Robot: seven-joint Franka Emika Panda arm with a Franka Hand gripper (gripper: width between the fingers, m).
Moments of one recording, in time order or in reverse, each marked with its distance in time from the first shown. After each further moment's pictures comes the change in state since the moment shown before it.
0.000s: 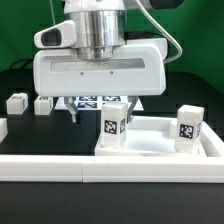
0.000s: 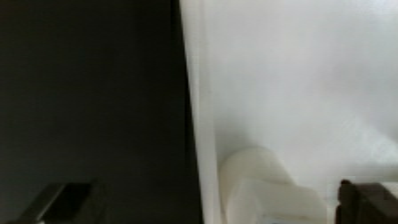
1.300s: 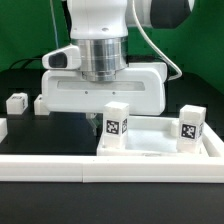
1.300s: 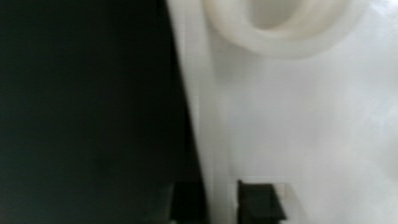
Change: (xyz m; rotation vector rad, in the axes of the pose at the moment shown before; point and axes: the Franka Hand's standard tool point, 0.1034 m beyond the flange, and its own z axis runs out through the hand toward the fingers) arm -0.030 0.002 0.033 -0.028 -0.083 0.048
